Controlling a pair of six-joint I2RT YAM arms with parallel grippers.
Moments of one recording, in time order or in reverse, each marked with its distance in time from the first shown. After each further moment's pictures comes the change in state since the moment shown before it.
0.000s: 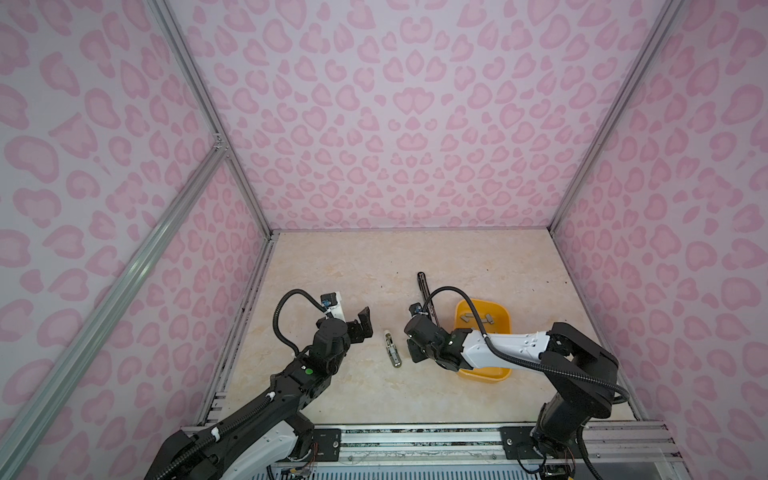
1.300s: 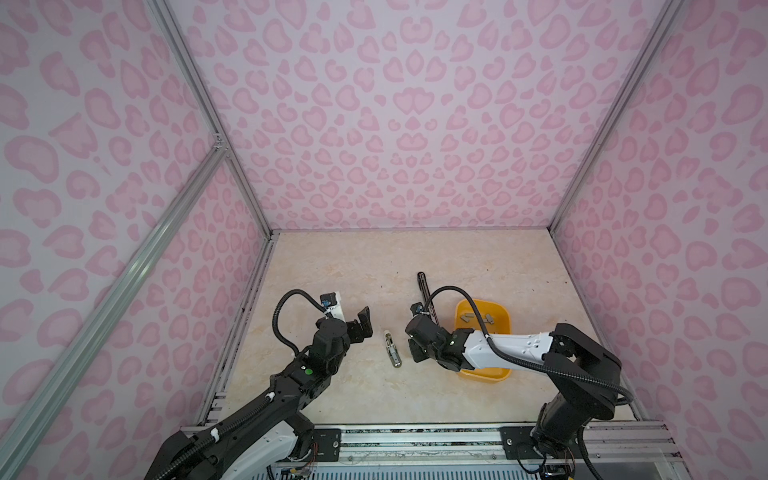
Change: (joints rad) left arm 0.000 -0.005 0.000 0.000 -0.004 0.000; right arm -0.001 -0.023 -0.012 -0.008 0.017 0.000
